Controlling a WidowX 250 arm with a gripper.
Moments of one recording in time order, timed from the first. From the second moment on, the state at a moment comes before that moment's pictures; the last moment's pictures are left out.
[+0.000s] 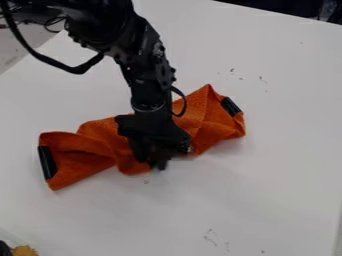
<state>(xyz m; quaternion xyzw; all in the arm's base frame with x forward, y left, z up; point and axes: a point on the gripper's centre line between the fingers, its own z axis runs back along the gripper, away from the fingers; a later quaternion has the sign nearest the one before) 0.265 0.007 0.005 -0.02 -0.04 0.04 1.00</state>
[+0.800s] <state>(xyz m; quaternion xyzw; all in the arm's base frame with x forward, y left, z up) 0.285 0.002 0.051 0.02 -0.04 0.00 1.00</state>
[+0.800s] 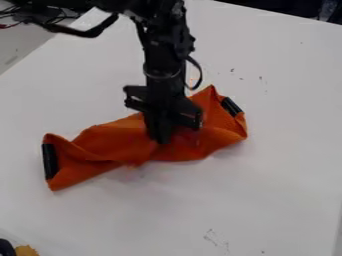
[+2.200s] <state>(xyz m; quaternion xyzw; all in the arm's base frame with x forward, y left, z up) 0.404 0.120 0.009 0.00 -0.08 -0.10 0.99</state>
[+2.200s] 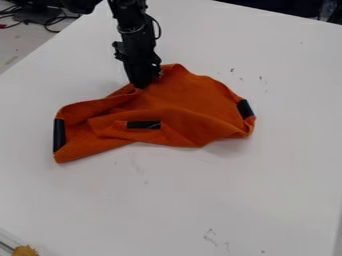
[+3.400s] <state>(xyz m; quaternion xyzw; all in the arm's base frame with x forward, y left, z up) 0.454 0.174 0.044 0.07 -0.11 -0.14 0.98</state>
